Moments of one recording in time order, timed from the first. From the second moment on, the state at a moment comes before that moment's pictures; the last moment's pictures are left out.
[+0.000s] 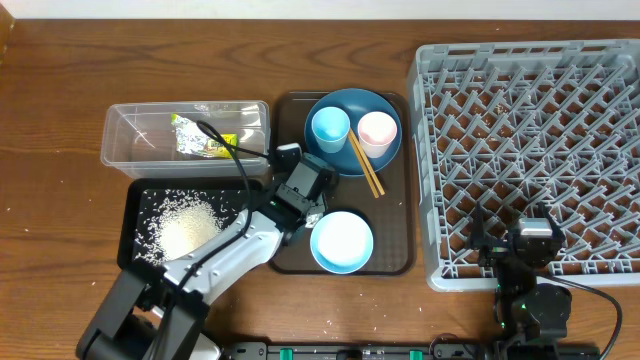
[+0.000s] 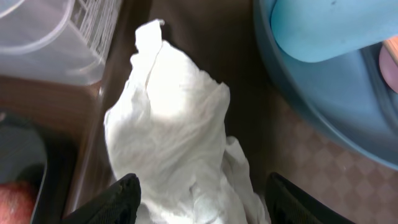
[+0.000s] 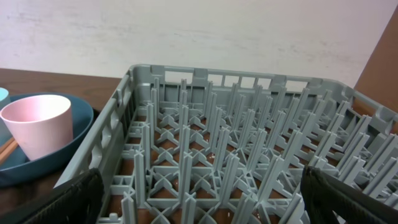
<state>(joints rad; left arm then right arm) -0.60 1.57 0.77 -0.24 -0.30 -0.73 0.03 0.01 0.01 -0.06 0.07 -0.07</state>
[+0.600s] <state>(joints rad) -0.60 1.66 0.77 -0.18 -0.32 -0.64 0.03 0.01 0.01 -0.06 0.07 -0.07</state>
